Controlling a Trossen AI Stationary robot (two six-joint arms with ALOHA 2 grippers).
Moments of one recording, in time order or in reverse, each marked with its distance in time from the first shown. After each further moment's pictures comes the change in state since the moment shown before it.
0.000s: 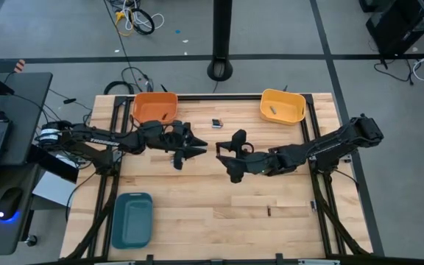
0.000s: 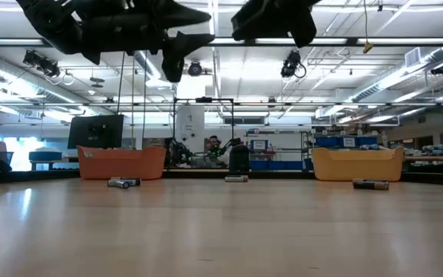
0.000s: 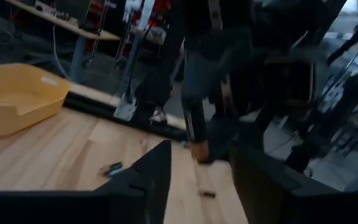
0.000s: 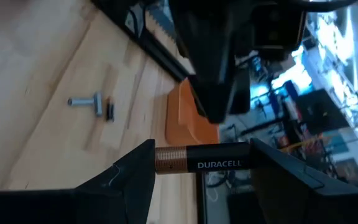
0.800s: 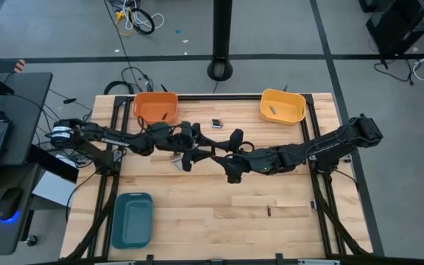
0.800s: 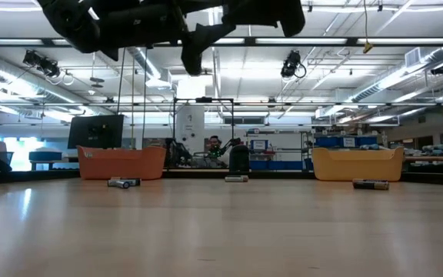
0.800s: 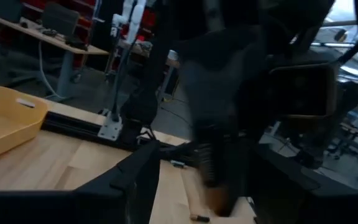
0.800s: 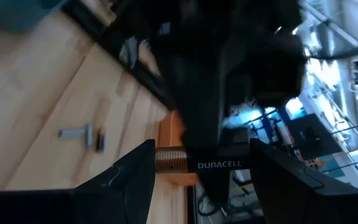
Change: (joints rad) left arm -0.046 0.135 0.108 0.096 -0.020 0.016; right arm 0.000 0.005 0.000 0.129 -0.070 -0.090
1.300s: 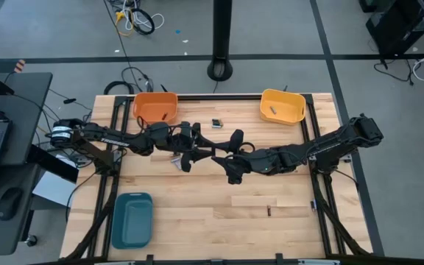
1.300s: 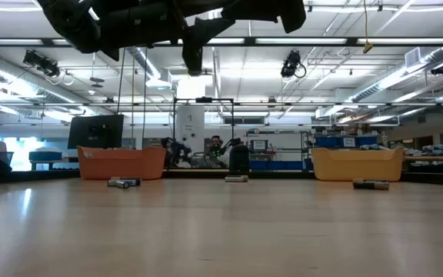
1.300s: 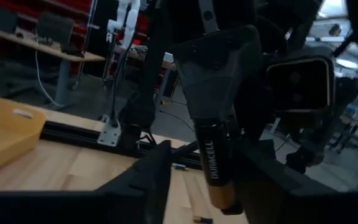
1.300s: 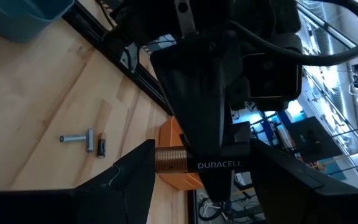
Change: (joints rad) left arm -0.004 0.003 0.000 0.012 0.019 0.054; right arm 0.000 -0.002 0.001 0.013 -0.006 0.001
